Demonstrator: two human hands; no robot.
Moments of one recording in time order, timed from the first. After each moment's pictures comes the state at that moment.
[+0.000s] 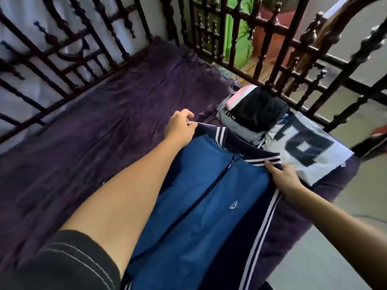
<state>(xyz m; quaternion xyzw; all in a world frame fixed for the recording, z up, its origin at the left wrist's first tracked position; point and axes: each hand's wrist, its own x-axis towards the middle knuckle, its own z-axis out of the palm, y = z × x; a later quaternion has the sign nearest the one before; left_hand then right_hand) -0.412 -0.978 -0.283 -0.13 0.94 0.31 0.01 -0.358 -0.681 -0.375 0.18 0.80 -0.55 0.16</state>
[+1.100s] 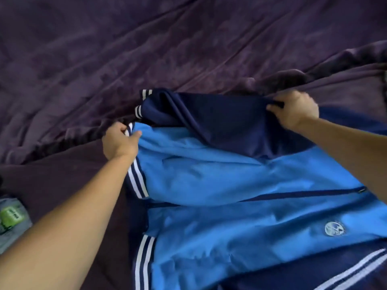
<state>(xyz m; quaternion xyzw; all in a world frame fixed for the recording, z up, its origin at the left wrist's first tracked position) -0.186 -1.235 -0.551 -0.66 0.72 0.22 -0.03 -0.496 -0.979 -0.552 -0.28 0.94 -0.07 0.18</state>
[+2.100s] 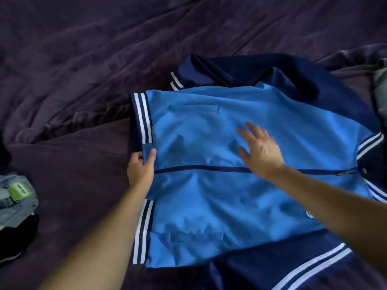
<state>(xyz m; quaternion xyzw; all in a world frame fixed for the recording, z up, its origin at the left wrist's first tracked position) -0.123 -1.137 -0.573 -0.69 0.60 0.39 -0.06 -0.367 -0.937 -0.561 -0.44 0.87 -0.14 0.17</state>
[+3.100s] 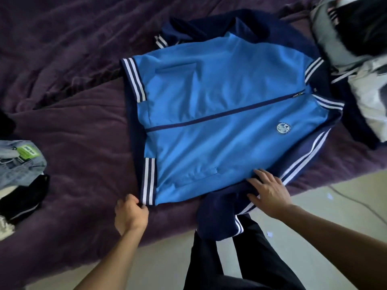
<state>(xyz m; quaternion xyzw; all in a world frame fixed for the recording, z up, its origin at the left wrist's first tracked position) 0.129 -0.976 -0.528 -0.64 0.72 0.20 0.18 -0.121 -0.685 -0.544 -0.40 0.88 0.03 0.25</state>
